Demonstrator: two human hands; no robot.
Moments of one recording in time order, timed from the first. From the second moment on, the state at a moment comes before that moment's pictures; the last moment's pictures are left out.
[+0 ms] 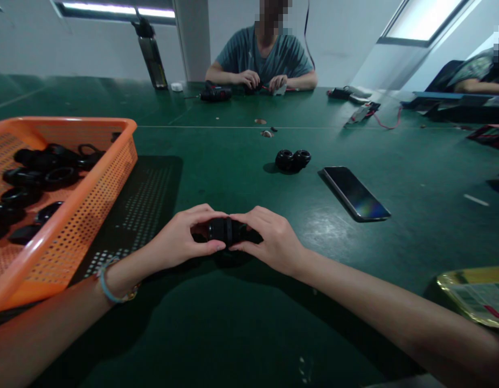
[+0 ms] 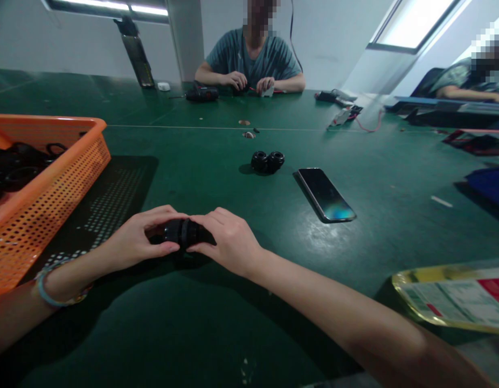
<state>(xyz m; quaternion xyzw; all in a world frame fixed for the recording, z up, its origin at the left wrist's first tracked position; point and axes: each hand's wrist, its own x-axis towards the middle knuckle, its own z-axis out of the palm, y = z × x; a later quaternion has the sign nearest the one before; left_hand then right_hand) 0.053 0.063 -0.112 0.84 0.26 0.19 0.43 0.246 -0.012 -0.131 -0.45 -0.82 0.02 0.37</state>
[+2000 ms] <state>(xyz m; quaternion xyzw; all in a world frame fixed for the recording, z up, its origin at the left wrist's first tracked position) 0.055 0.061 -0.116 0.84 0.29 0.19 0.42 0.244 -0.014 -0.125 -0.50 -0.79 0.12 0.34</state>
